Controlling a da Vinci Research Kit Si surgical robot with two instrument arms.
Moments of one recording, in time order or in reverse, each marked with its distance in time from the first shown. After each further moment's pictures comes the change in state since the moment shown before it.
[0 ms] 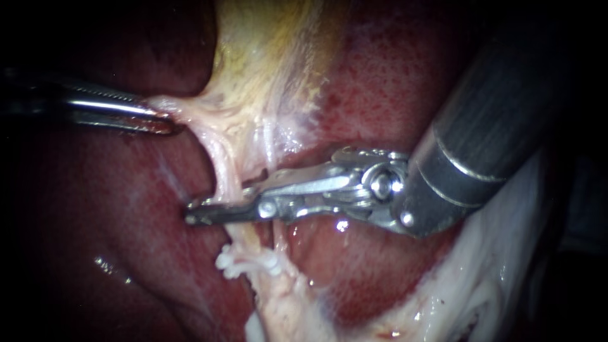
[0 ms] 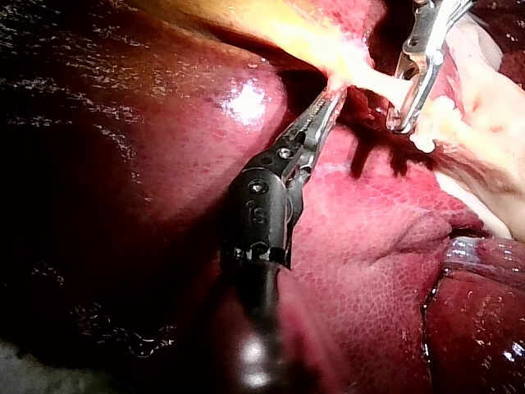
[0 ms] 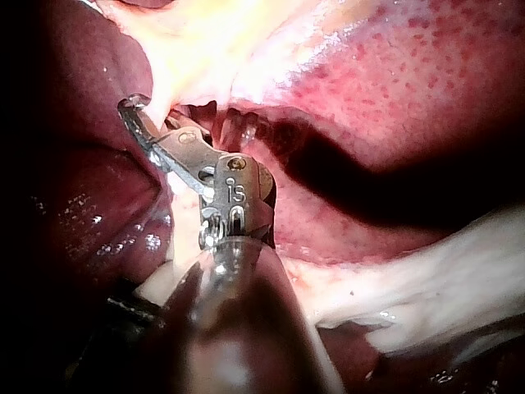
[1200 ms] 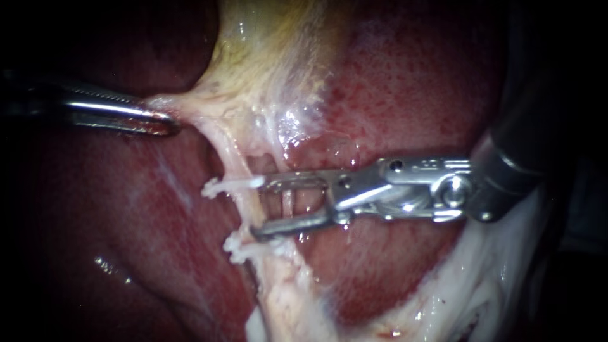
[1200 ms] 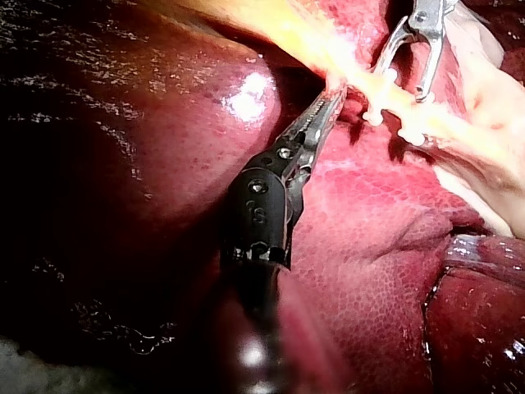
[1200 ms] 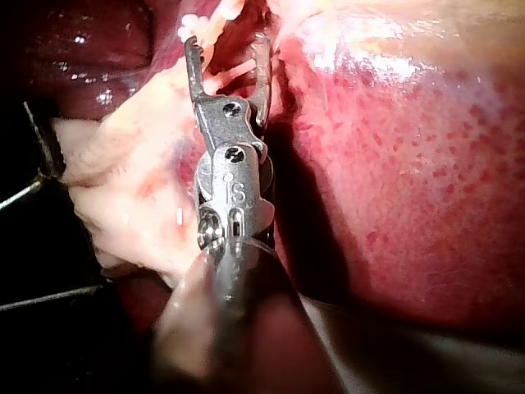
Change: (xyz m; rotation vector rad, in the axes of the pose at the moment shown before) right arm -0.006 0.004 -0.008 -0.085 -0.026 -0.583; left arm 0.000 0.000 0.000 -0.002 0.000 0.001
